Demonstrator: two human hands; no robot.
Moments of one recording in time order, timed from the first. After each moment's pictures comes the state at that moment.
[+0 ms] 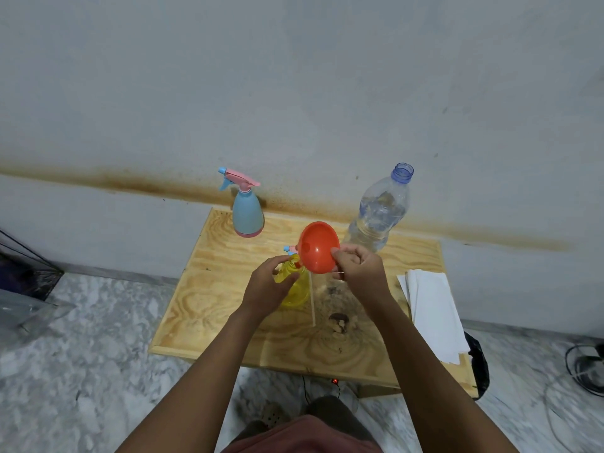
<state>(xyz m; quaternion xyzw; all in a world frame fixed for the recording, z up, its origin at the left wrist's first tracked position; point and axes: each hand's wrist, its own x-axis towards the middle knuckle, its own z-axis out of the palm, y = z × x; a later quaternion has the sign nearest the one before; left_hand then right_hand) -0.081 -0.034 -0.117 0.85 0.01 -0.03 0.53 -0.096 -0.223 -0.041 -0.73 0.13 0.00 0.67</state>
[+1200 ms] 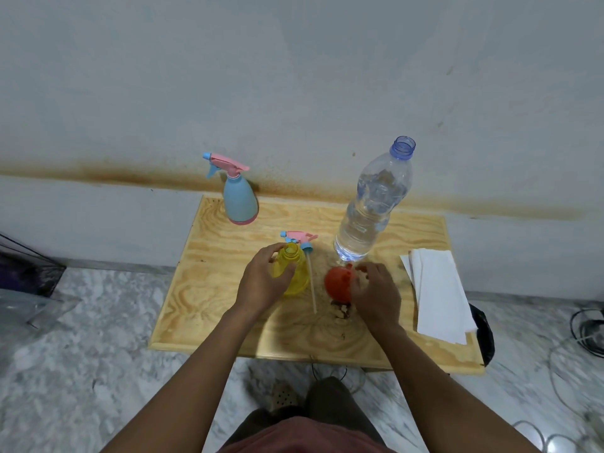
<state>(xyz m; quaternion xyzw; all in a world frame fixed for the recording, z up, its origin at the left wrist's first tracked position) -0.087 -0.033 -0.120 0.86 0.01 -0.02 0.50 -0.118 -0.262 -0.150 -0.94 0.14 -0.10 0.28</state>
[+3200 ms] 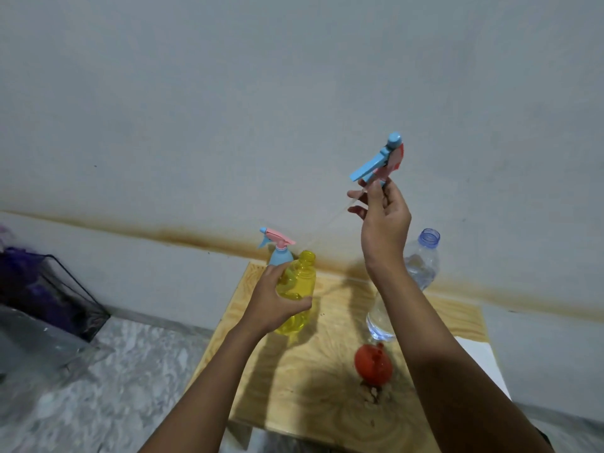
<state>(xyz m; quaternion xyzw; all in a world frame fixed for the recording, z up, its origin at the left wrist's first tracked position) -0.061 0.016 -0.027 0.83 -0.01 0.05 0.55 -0.021 -0.155 0.115 -0.60 -0.03 -0.25 0.76</state>
